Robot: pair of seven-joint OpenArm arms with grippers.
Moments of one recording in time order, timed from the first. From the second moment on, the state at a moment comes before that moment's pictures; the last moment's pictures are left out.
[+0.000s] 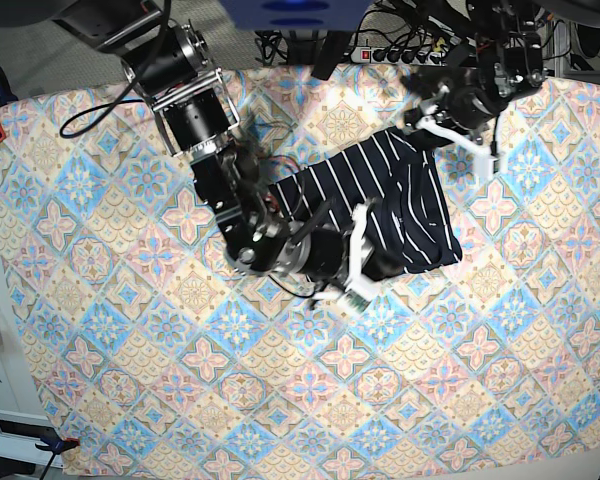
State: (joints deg) left arm 30.0 -8.2 -11.0 113.2 -38.5 3.6 57.8; right arm 16.2 -3.8 -21.7 70.9 15.6 40.9 -30.8
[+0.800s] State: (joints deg) left arm 20.5 -6.0 -7.0 99.9 -28.1 3.7 57.4; right arm 23.4 -7.9 -18.5 43.0 -16.0 41.2 -18.1
